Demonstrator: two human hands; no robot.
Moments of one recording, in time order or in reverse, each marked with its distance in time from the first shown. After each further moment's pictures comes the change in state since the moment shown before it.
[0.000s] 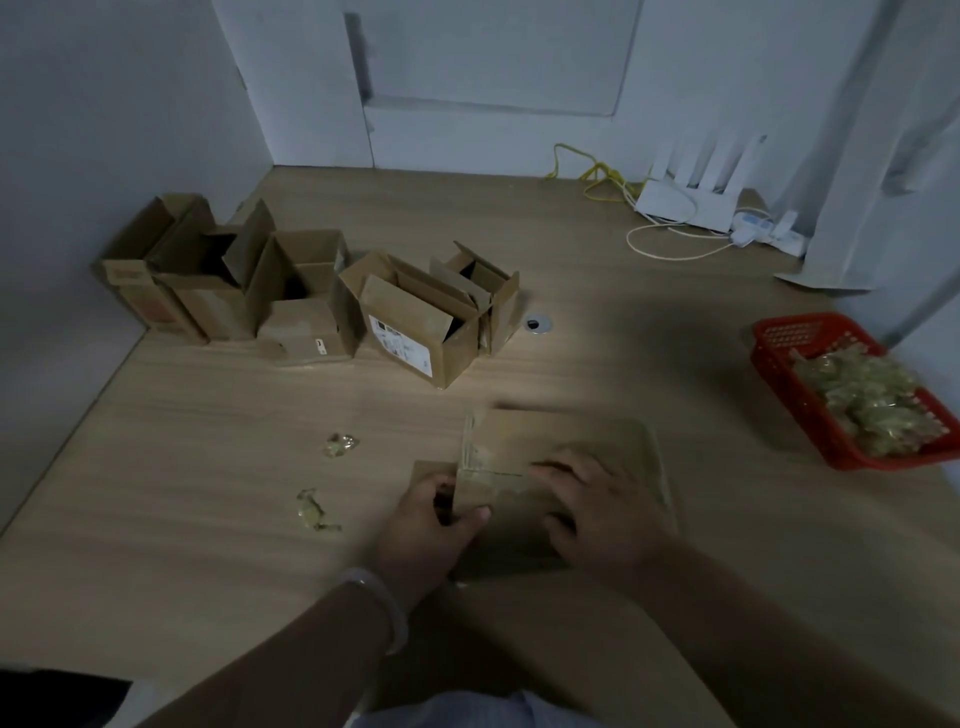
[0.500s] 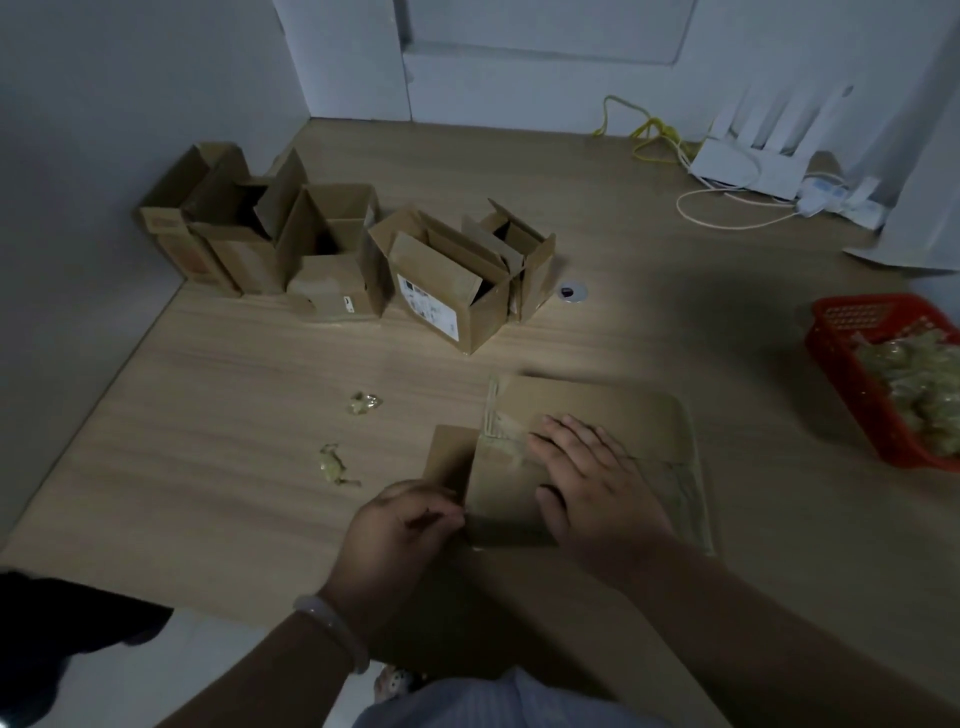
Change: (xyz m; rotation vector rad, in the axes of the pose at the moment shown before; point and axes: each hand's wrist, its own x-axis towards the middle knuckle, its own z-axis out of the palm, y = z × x) left_hand -0.047 -0.016 -0.031 0.214 0.108 0.299; right_hand 0.001 -0.016 0.019 -0.001 0.070 -0.090
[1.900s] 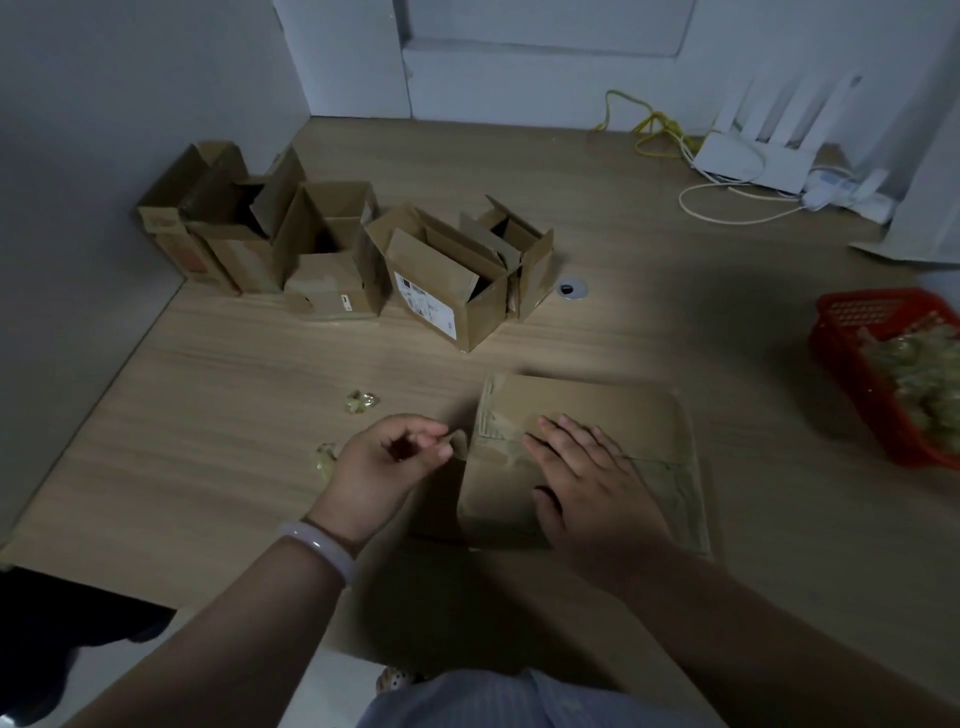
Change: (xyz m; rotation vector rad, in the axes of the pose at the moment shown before) left_hand 0.048 0.013 -0.016 -0.443 0.043 -0.244; right_hand -0.002 0.001 0.000 -0.003 -0.022 -0.004
